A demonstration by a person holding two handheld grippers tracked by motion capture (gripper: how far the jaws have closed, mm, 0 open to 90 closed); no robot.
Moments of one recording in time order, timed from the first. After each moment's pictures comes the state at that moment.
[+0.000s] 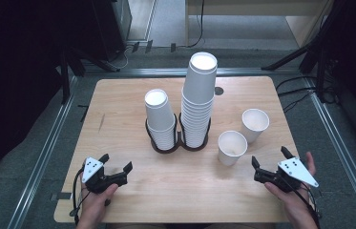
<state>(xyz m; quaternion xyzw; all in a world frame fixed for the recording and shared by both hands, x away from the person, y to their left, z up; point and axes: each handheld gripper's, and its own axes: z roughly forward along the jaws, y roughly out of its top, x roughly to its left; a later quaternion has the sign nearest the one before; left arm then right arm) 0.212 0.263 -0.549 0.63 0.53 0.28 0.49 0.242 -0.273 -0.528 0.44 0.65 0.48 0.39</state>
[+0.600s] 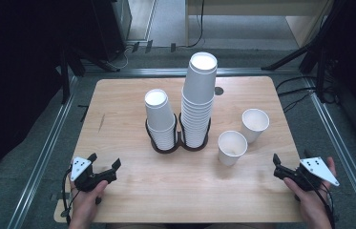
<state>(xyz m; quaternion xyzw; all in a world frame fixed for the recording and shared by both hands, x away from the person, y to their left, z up) 0.213 0.296 -0.551 0.60 0.56 0.30 0.48 0.251 -0.328 -0.541 0.51 0.62 0.44 0.41</state>
